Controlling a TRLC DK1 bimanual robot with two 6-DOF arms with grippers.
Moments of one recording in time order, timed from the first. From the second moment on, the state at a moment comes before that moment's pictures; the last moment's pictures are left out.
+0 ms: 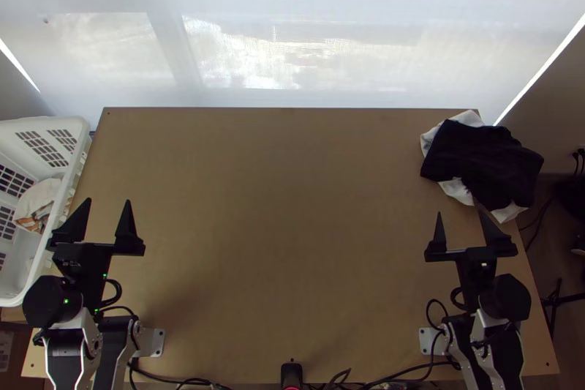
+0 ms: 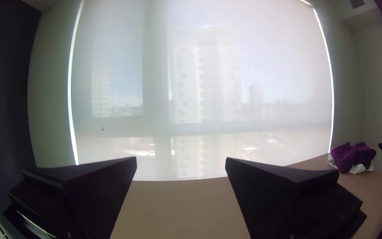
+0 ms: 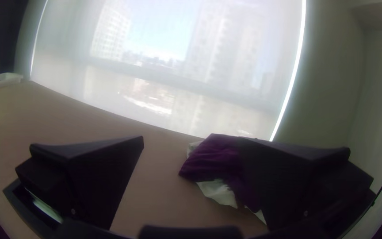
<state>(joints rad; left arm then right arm) 0.10 0.11 0.36 -0.09 0.09 0.04 0.15 0.04 0.19 -0.11 0.15 -0.25</state>
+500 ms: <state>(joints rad) 0.09 0.01 0.11 -0.11 0.05 -0.04 0.20 0.00 0.10 -0.20 0.13 -0.04</state>
